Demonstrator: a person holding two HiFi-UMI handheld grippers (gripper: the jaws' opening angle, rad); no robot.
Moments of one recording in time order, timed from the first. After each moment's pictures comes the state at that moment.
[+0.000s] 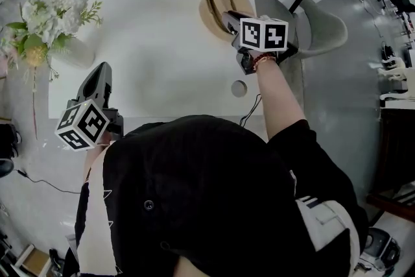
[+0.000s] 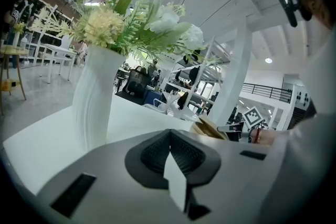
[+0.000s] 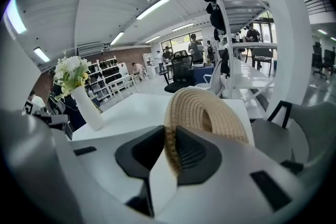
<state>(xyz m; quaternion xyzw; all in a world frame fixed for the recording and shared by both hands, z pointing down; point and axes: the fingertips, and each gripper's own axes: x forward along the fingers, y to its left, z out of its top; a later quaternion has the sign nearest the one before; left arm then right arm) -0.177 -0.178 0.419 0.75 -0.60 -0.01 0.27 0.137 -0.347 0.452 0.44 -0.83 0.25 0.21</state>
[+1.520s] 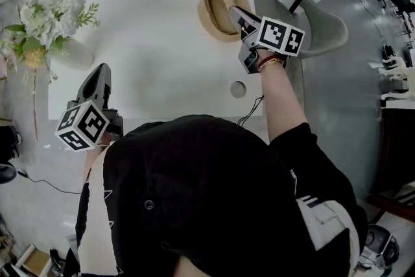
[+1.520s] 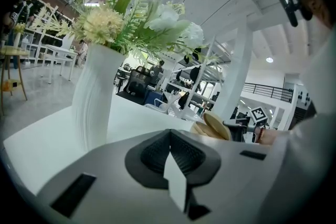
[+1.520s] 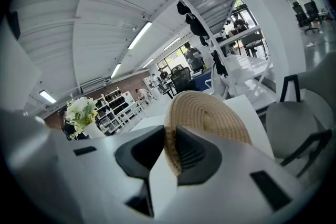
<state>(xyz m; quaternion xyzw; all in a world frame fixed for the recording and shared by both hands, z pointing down) -0.177 -0.180 0.422 0.75 -0.61 -0.01 0.27 0.151 -0.353 0.419 0.43 -0.84 0.32 0.05</state>
